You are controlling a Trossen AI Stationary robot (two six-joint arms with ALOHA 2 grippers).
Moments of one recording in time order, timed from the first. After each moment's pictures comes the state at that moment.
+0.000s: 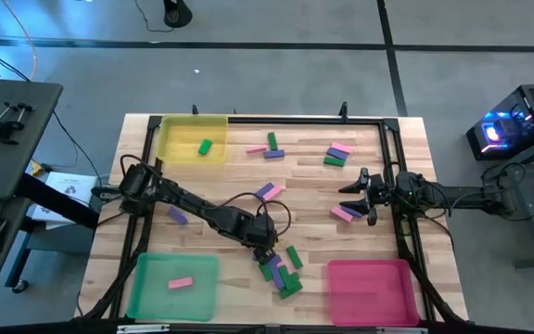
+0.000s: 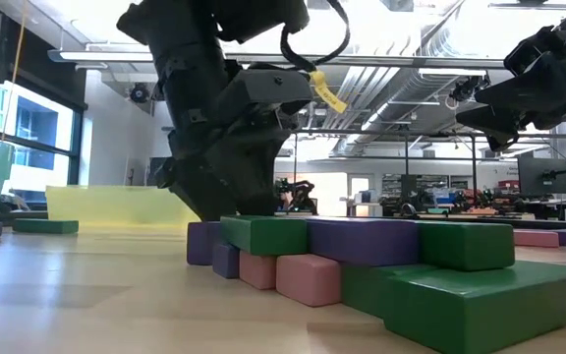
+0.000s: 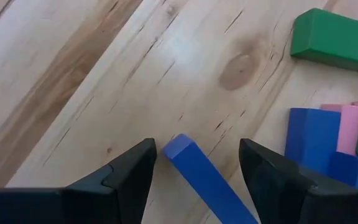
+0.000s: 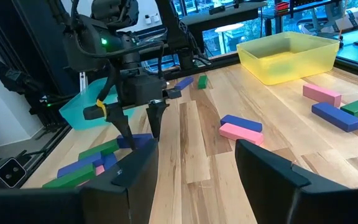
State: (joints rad) left arm -0.28 2.01 1.28 -0.48 -0.09 -0.91; right arm -0.05 0.14 0.01 0.01 -0.08 0.23
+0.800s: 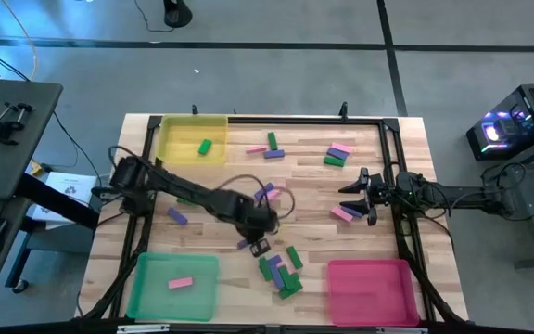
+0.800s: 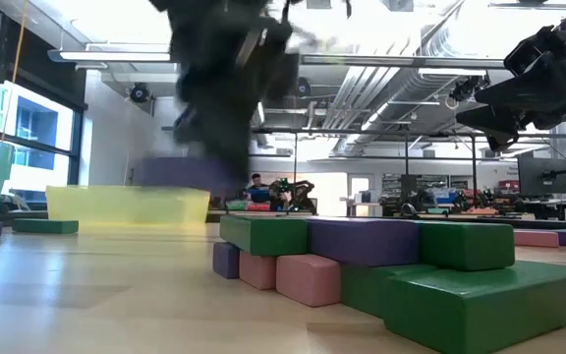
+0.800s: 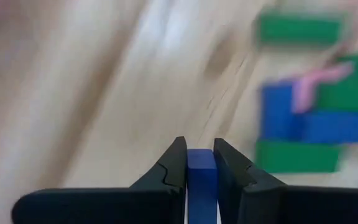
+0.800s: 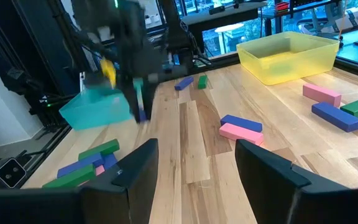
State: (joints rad) left arm -0.21 1.90 1.37 -0.68 0.03 -0.67; right arm -0.05 0.14 0.01 0.01 -0.08 0.23
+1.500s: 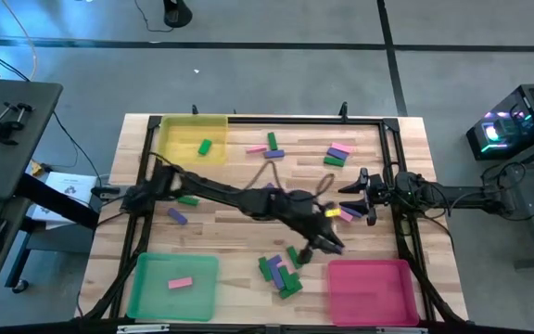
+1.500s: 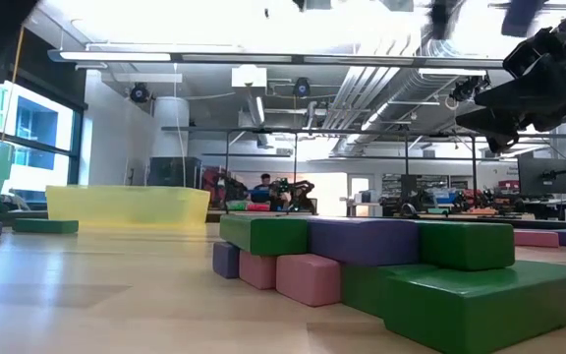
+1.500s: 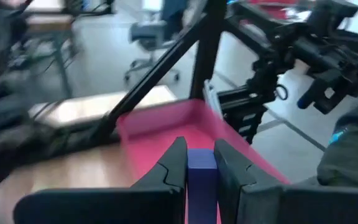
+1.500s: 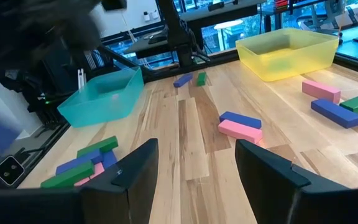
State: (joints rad) left arm -0.17 2.24 1.86 0.14 0.36 0.02; right arm -0.05 0.15 0.01 0.01 -0.08 0.23
